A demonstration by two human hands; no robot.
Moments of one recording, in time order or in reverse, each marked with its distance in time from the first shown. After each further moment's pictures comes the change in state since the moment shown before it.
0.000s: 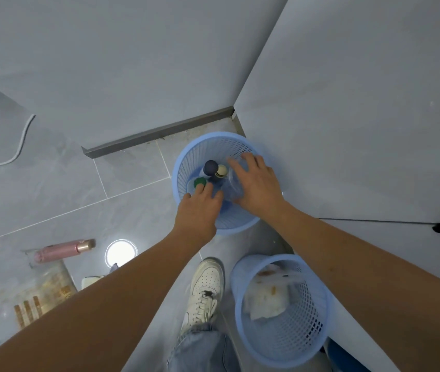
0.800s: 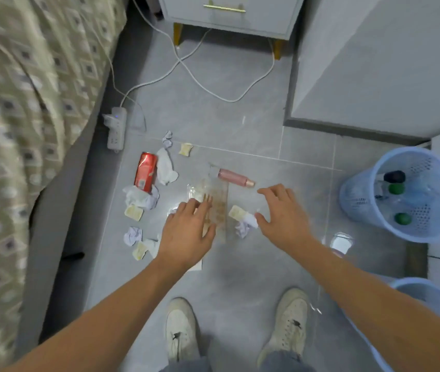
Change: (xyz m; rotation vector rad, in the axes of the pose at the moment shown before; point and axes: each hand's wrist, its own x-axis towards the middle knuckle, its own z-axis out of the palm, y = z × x) left_hand -0.431 -0.200 0.022 -0.319 0.247 -0.700; right_hand -0.137 -0.377 0.010 0.256 -0.057 -0.417
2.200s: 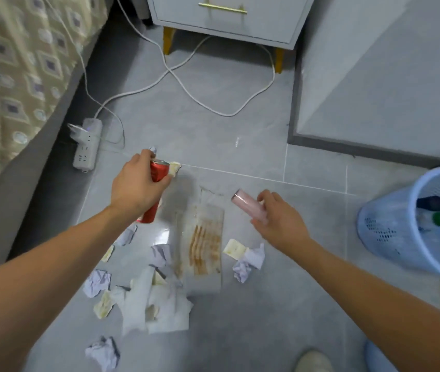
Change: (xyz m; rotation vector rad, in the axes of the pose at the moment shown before) left_hand 0.180 -0.144 0.047 -0.140 0.232 -0.274; right_hand 0.118 0.060 0.115 0.036 -0.030 0.002
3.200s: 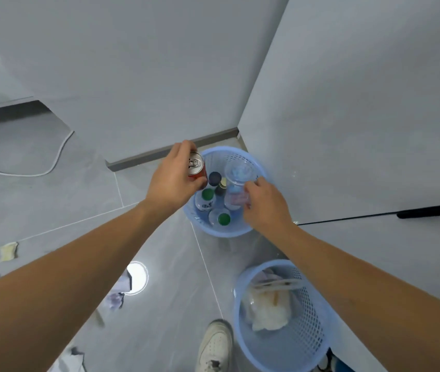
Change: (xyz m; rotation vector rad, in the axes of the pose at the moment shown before) left_hand -0.127 0.534 0.074 -0.202 -0.341 0.705; right_hand -0.205 0.272 -0.258 -0.049 0.270 0.472
